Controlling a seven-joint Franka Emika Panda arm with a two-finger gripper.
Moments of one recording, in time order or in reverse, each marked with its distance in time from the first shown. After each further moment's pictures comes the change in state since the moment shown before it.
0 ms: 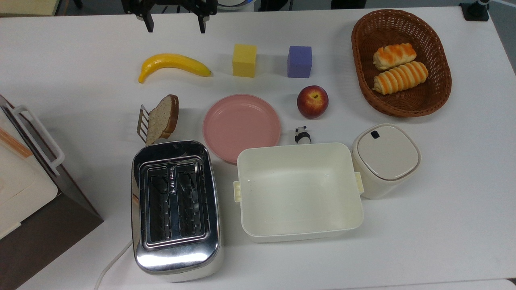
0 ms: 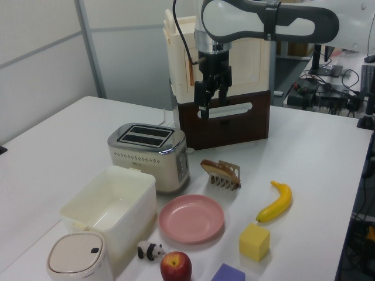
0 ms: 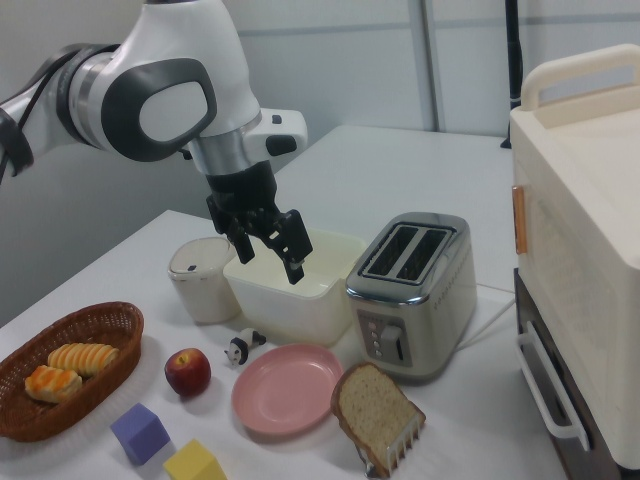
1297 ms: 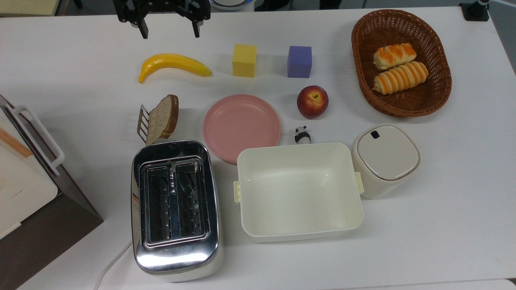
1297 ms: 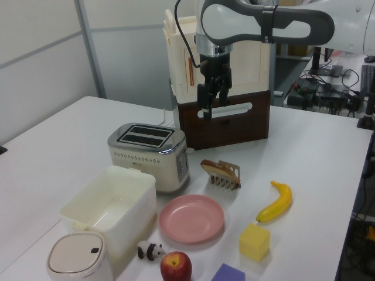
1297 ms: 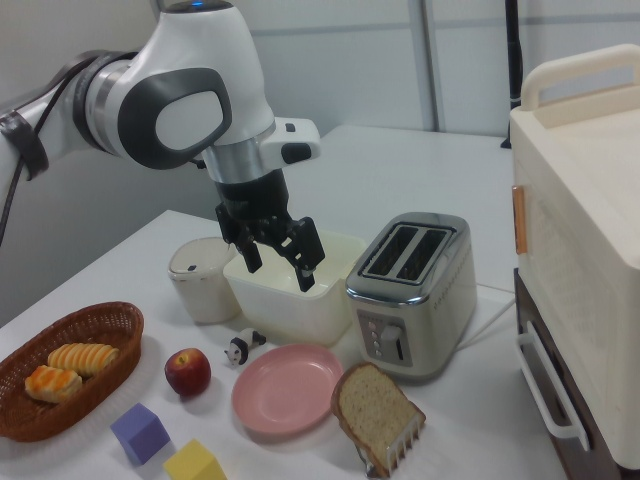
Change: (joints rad) arm -0.011 0.020 -0.006 0.002 0.000 0.000 -0.072
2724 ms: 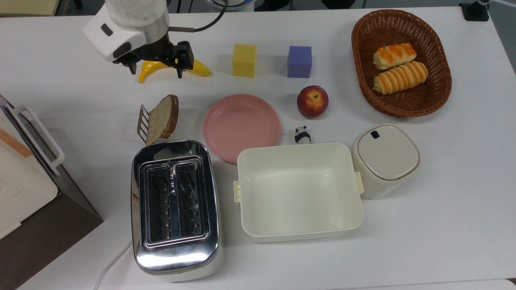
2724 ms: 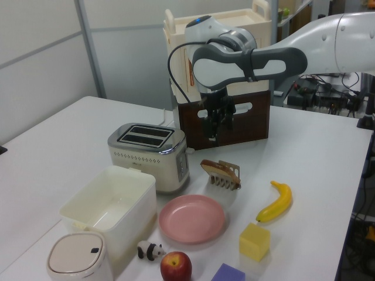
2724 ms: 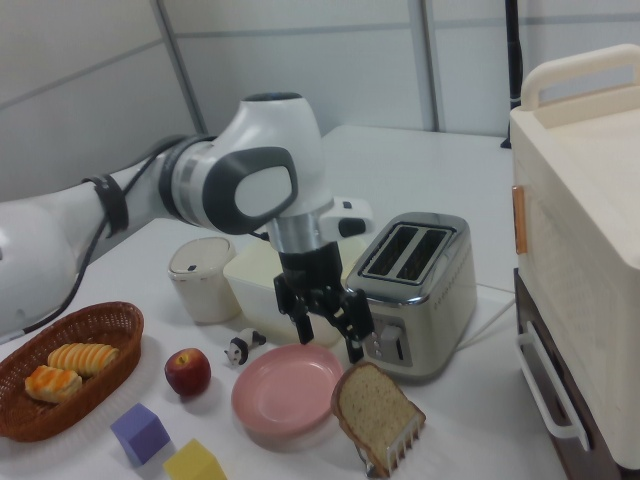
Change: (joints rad) arm -0.019 0.121 -0.005 -0.097 -0.151 0.088 0.052
